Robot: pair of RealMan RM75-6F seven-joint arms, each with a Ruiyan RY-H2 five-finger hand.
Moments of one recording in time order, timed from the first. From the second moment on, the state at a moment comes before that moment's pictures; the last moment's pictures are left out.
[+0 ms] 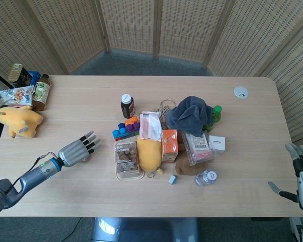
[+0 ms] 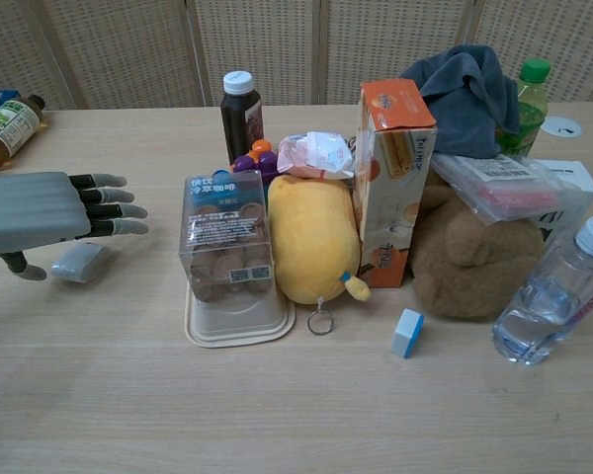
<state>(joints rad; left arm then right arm) -0.69 -1.57 0.16 -0.77 1.91 1.01 0.13 -0.01 -0.96 0.08 -1.84 -1.52 1.59 0.04</state>
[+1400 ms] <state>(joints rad) -0.72 -1.57 0.17 -0.77 1.85 1.12 0.23 -0.01 -0.96 0.09 -1.84 -1.52 1.60 0.05</state>
